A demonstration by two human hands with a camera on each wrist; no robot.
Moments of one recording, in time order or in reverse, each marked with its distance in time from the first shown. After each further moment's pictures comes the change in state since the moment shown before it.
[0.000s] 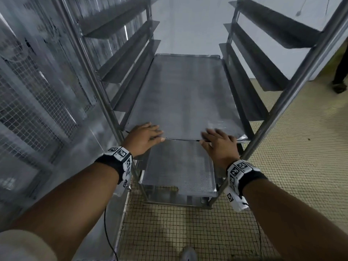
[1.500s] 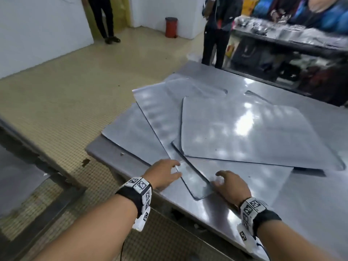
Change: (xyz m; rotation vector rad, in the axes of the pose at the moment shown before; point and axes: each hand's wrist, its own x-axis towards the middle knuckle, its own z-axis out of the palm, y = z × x) left_hand -0.362 0.599 0.273 -0.095 -0.827 0.863; right_hand -0.829 0.129 -0.008 0.172 0.048 1.392
